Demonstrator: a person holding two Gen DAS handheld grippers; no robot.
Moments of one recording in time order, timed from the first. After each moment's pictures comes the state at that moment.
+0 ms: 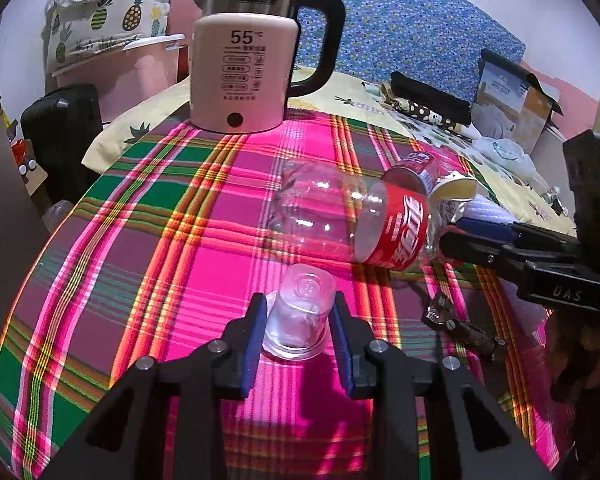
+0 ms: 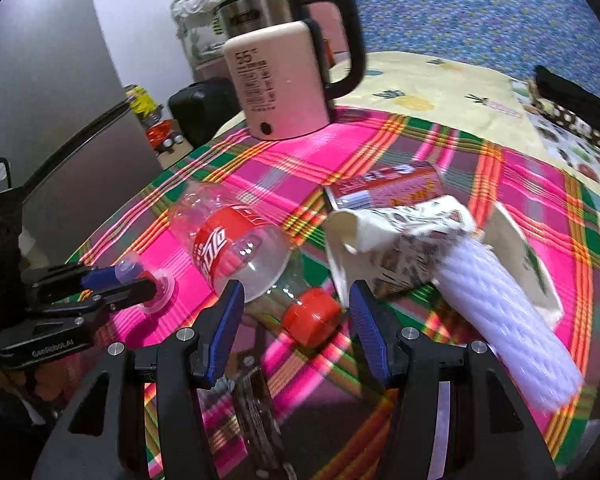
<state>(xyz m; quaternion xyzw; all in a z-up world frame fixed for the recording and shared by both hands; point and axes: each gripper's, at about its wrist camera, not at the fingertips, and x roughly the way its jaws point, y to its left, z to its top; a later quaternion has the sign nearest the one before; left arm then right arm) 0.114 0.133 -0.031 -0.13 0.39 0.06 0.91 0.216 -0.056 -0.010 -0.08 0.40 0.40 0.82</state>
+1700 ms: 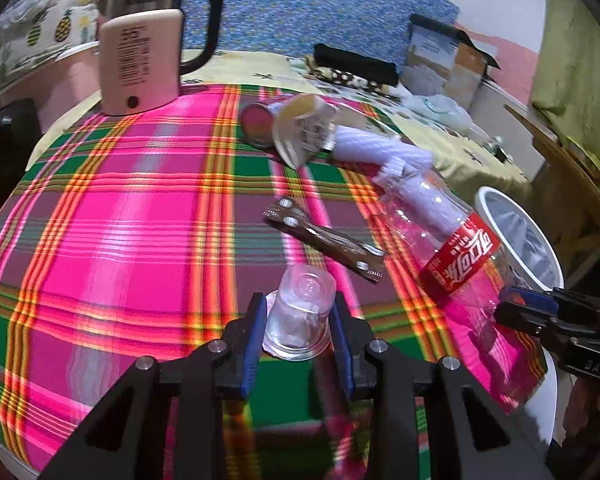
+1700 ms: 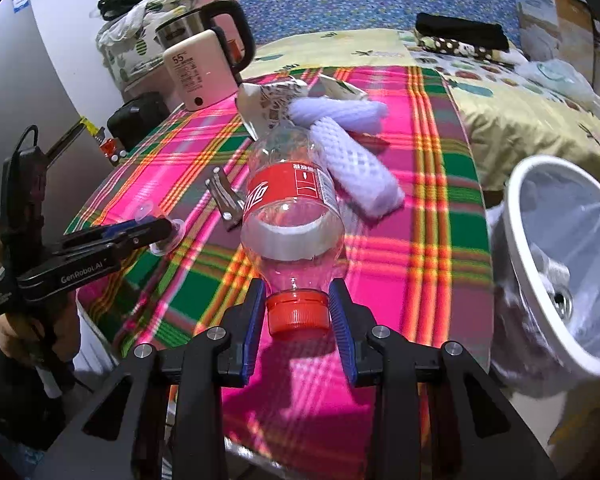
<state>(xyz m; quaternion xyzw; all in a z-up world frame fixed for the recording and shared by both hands) 0.077 0.033 -0.032 -0.09 0.41 -0.05 0.91 0.100 -0.173 -0.017 0.00 0.44 0.26 0.86</state>
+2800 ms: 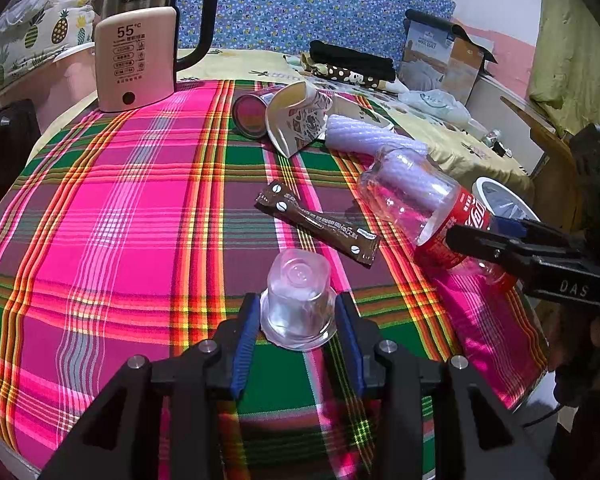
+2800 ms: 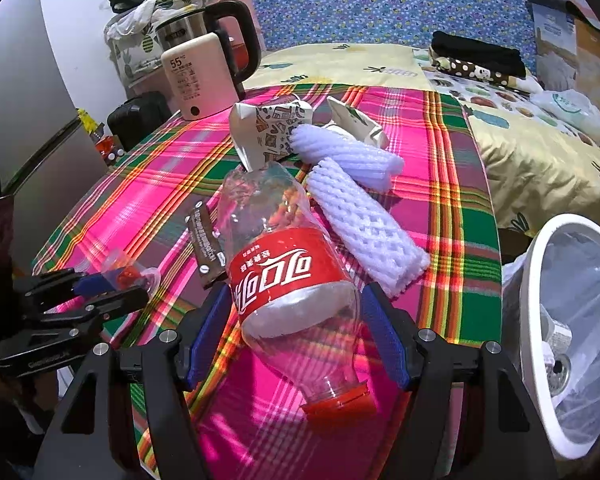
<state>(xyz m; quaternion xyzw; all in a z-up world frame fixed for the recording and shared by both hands) 0.069 0.025 -0.039 -0.09 0.41 -0.05 0.91 0.140 -0.158 -0.017 -0.04 0.41 0.28 0.87</state>
